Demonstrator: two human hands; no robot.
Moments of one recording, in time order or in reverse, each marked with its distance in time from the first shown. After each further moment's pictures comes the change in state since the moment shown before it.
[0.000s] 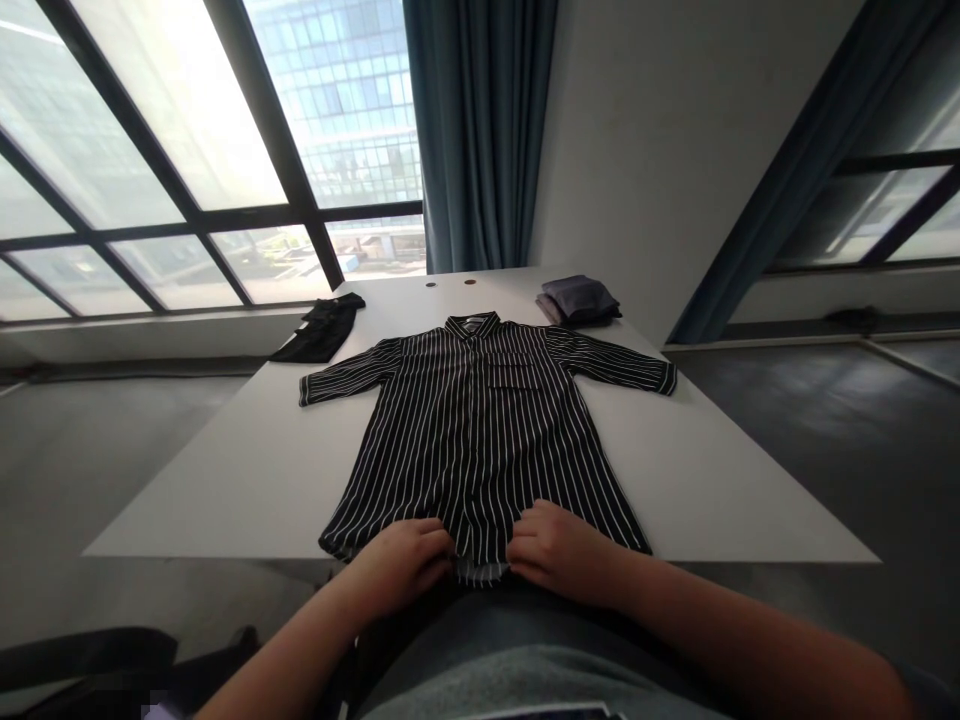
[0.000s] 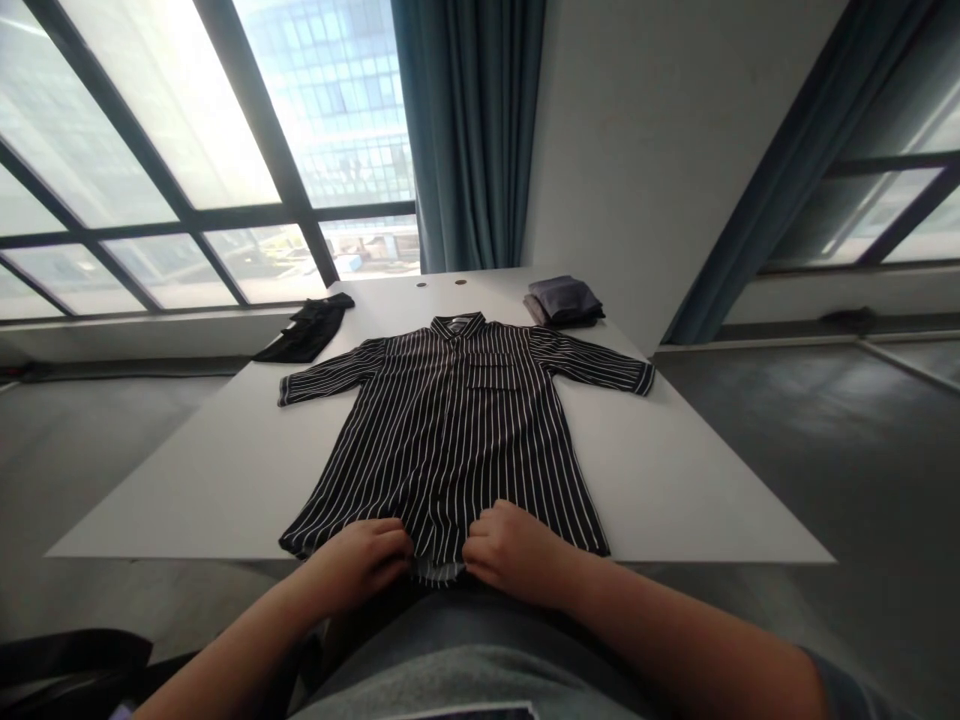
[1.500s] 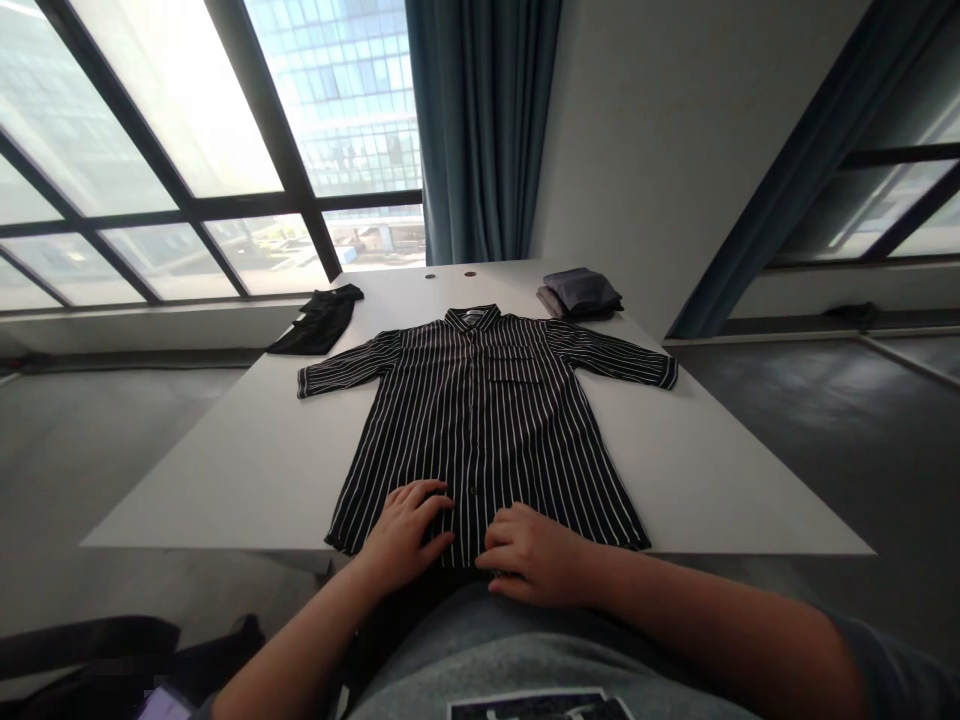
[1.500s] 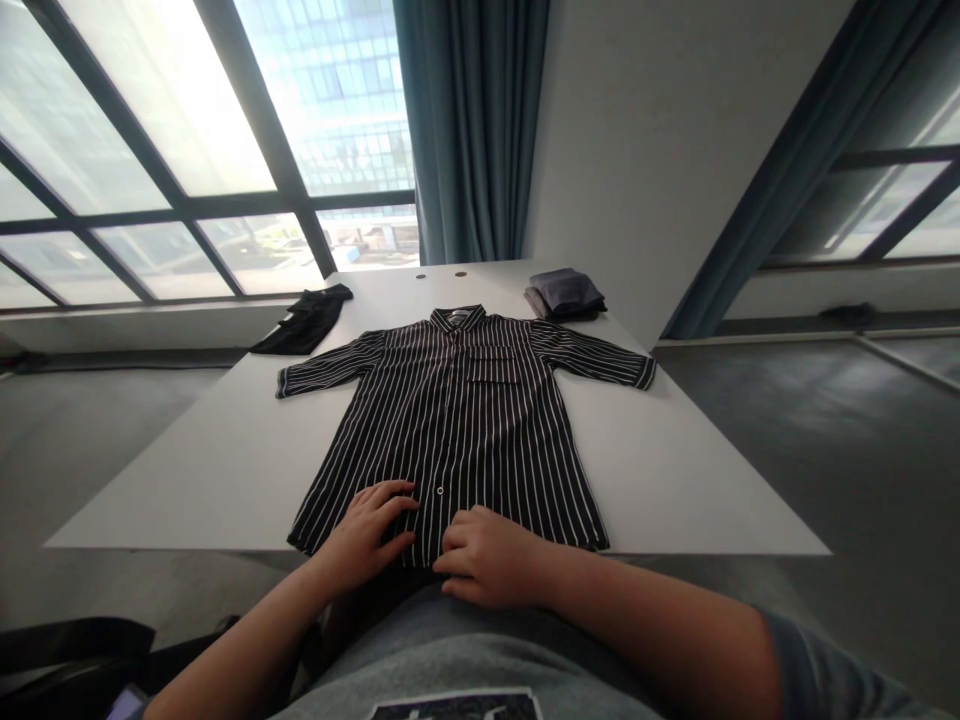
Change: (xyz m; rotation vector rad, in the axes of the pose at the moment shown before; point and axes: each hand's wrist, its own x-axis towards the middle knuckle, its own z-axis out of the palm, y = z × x) left_hand 0.007 -0.021 0.031 -0.067 0.277 -0.139; right_hand 0.017 -0.014 0.010 0.200 0.062 -0.102
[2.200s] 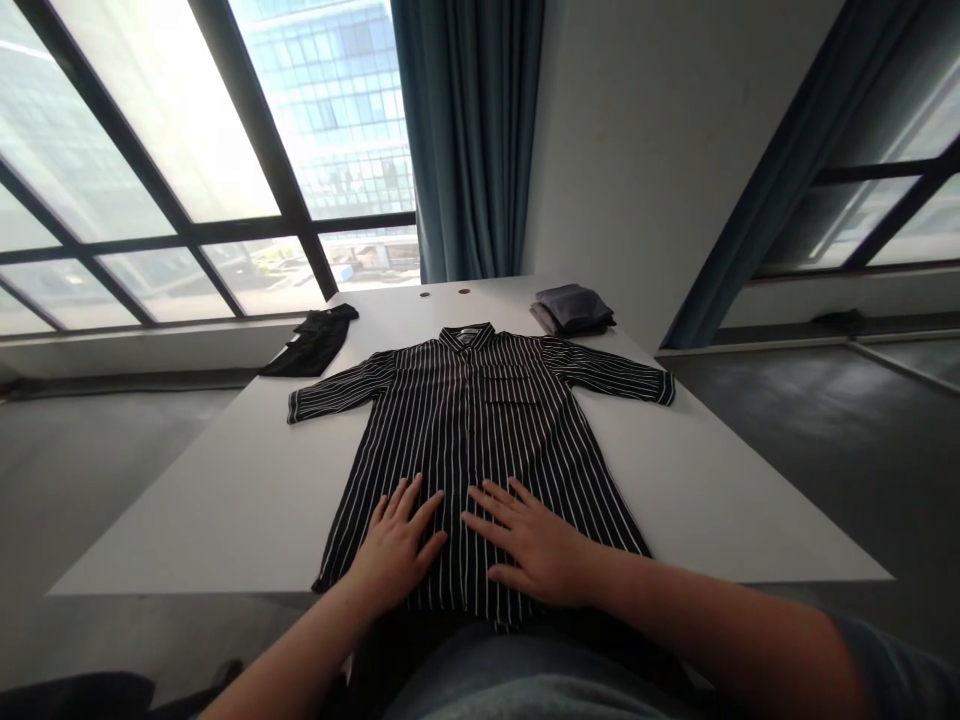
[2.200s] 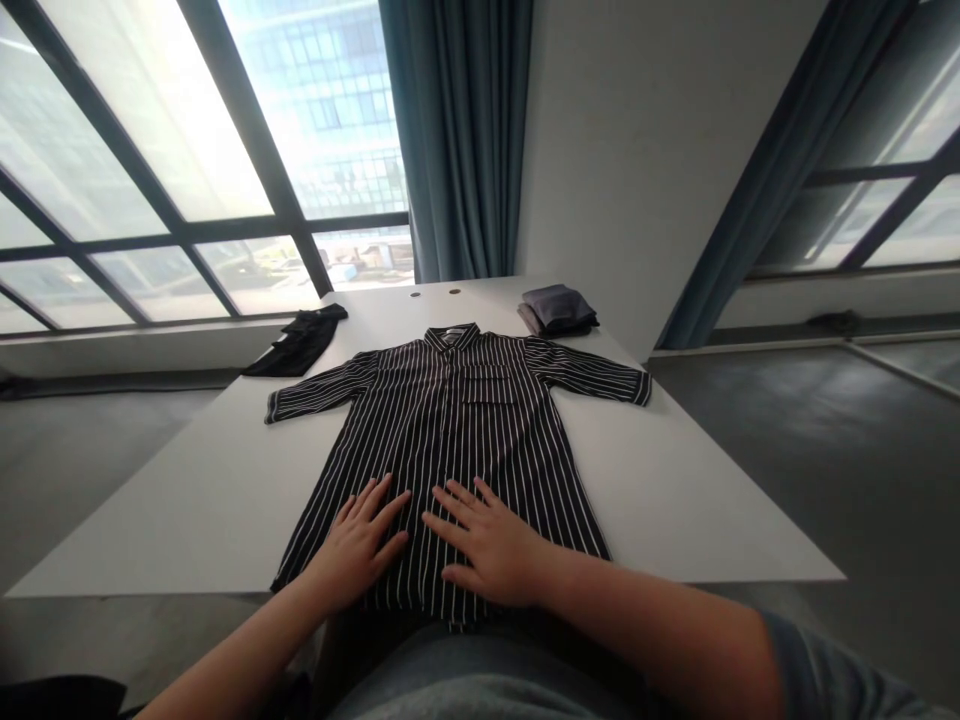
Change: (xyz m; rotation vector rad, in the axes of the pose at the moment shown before) left_hand 0.018 -0.036 0.019 0.267 0.073 -0.091; right_hand 0.003 0.033 -0.016 0.008 -0.065 0.228
